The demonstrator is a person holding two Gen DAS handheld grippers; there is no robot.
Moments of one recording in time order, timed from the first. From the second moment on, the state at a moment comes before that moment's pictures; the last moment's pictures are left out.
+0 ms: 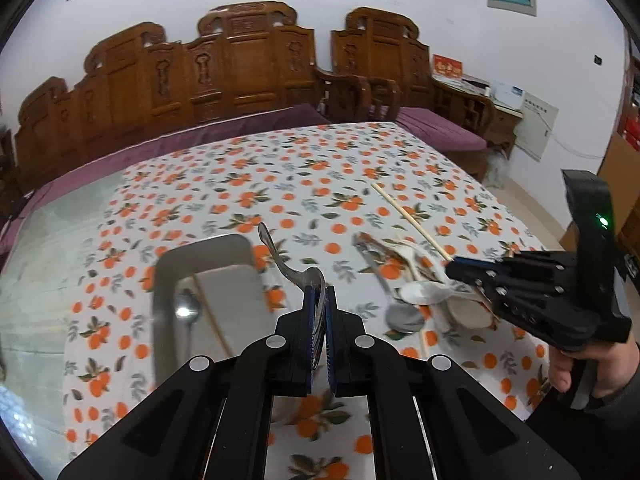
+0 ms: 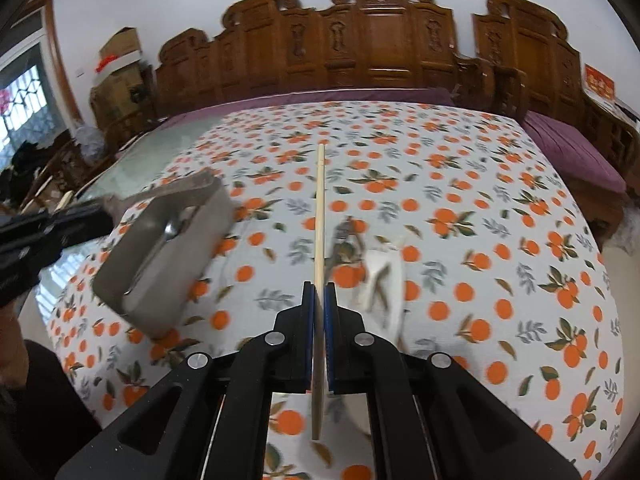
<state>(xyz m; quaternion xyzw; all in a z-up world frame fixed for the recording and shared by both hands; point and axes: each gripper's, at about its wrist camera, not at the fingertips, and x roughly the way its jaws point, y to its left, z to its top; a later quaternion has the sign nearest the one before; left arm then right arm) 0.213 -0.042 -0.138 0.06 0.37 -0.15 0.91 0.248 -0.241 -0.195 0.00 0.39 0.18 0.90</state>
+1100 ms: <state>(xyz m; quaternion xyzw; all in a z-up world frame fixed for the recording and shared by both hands) 0.243 0.033 -0.204 0.02 0.44 -0.09 0.89 0.230 -0.181 -0.189 -0.02 0.40 0.25 0.88</state>
